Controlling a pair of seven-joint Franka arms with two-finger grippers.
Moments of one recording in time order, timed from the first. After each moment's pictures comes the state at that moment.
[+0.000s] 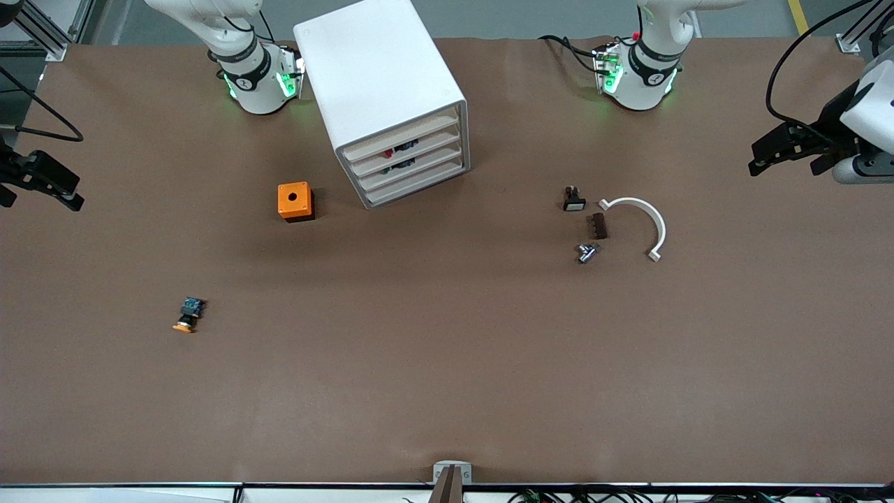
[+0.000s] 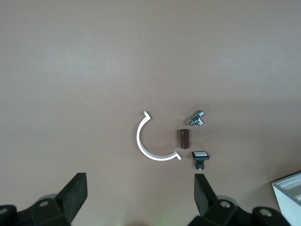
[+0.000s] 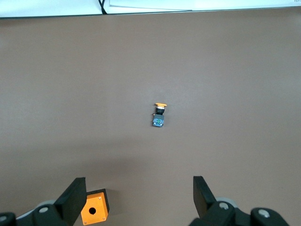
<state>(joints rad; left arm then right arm) 0.01 -0.08 -0.07 -1.65 -0.03 1.56 -0.07 -0.09 -0.02 0.06 -1.57 -0.05 1.68 0.02</state>
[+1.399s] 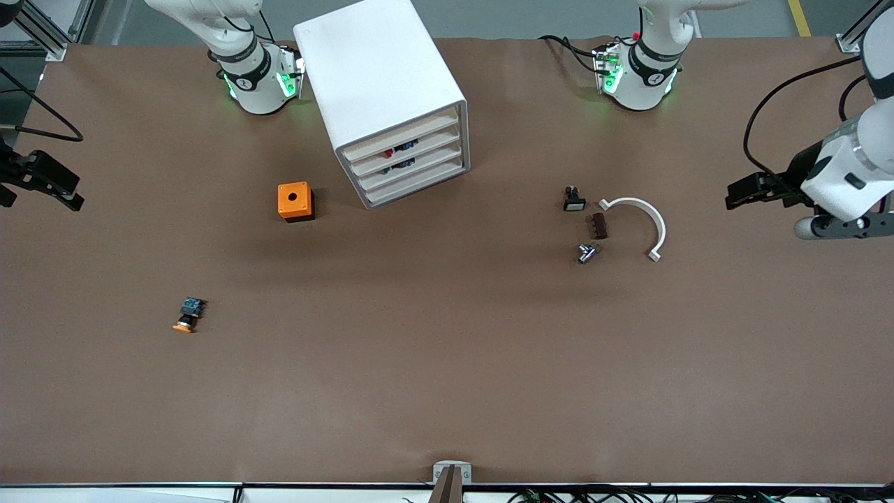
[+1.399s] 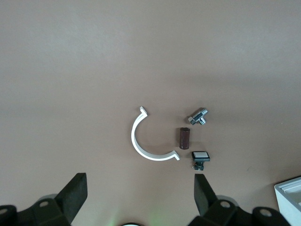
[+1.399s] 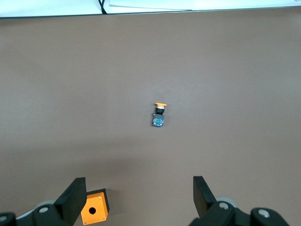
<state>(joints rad) -0.02 0.10 -0.08 -1.61 -0.03 1.56 -0.13 -0.09 -0.02 0.06 -1.57 -0.05 1.68 0.02</state>
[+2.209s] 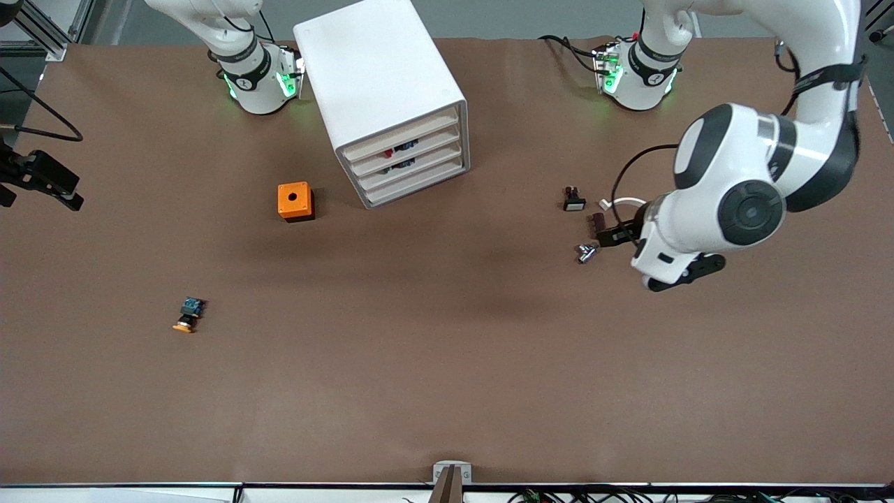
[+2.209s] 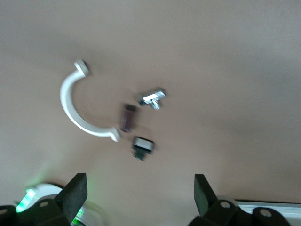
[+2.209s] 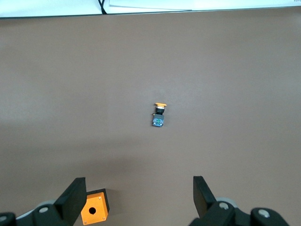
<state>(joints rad) -0.27 0.39 -0.08 -1.51 -0.12 1.55 -0.73 -0.09 -0.02 0.05 -1.57 -0.05 1.68 0.02</state>
